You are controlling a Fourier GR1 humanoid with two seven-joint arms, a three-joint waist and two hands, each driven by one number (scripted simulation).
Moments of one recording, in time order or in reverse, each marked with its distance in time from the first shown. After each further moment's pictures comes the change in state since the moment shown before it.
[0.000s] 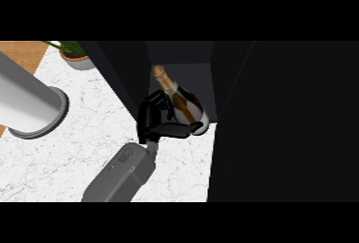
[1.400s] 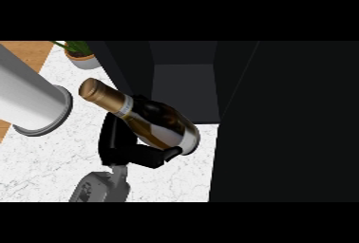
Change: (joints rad) left arm 0.309 0.000 0.123 -0.634 -0.285 -0.178 0.321; right arm -0.032 -0.029 0.039 0.001 0.024 -0.071 0.011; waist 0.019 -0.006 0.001
